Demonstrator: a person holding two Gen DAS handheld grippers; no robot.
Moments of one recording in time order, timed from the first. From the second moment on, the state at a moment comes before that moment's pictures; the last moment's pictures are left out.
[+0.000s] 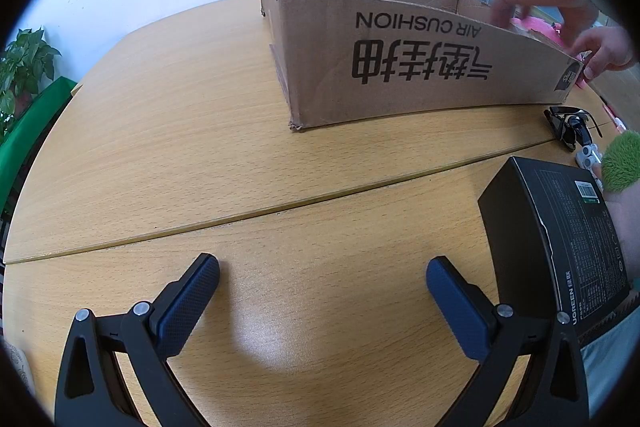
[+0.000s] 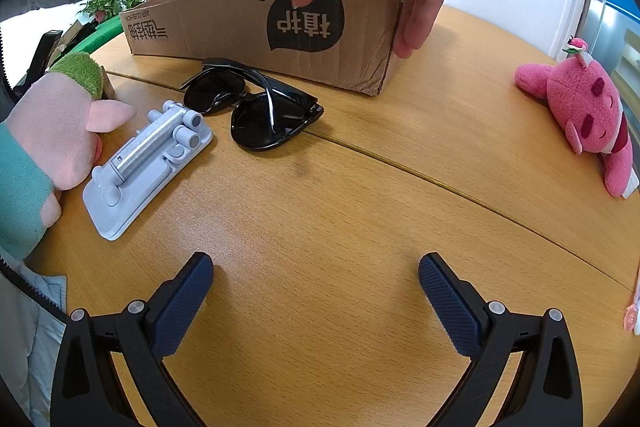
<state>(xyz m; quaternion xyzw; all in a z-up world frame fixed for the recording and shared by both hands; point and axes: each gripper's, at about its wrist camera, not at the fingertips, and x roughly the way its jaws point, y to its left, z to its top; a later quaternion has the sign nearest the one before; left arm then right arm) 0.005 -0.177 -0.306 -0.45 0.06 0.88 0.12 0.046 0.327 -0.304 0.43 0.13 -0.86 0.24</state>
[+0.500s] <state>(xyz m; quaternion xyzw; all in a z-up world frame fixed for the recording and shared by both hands) 0.005 -0.177 -0.306 -0.45 0.06 0.88 0.12 0.047 0.326 -0.304 0.43 0.13 -0.86 0.24</state>
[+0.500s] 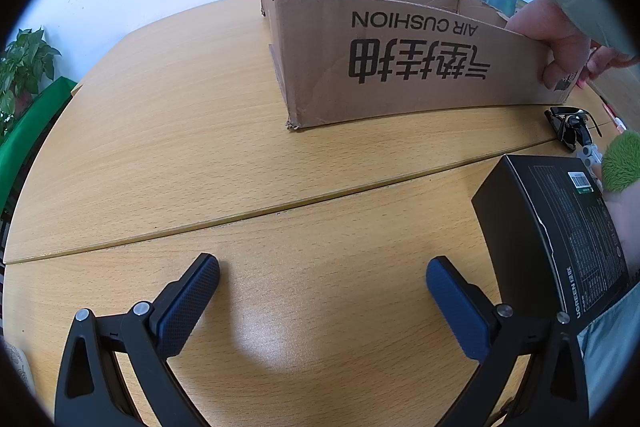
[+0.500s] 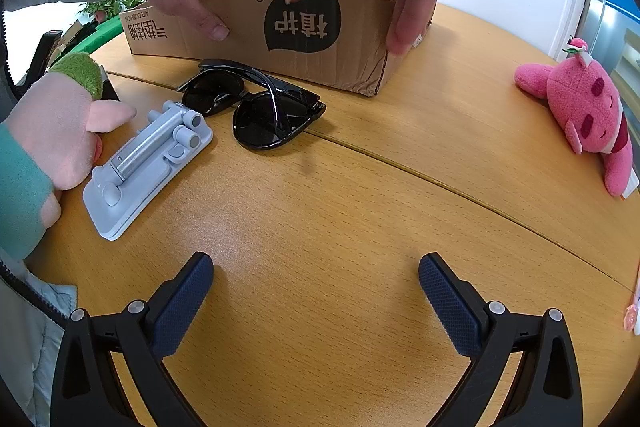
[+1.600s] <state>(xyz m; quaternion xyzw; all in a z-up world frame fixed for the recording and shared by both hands) 0.012 -0.168 -0.303 -0.45 0.05 0.89 0.10 0.049 0.324 -0.306 0.44 0.12 -0.86 0.23</state>
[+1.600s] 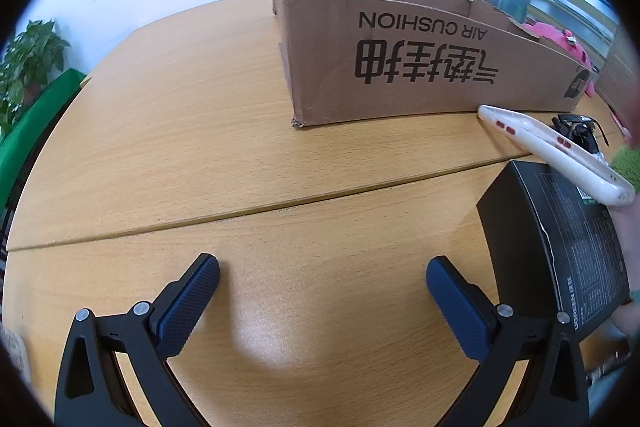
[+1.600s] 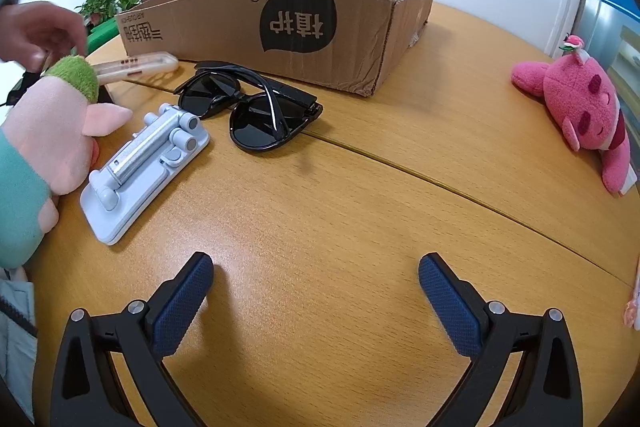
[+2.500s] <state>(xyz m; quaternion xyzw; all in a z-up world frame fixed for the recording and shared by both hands) 0.033 -0.171 -0.312 -0.45 0.00 0.89 0.00 0.096 0.204 -0.118 0.56 0.01 -0.83 0.10</state>
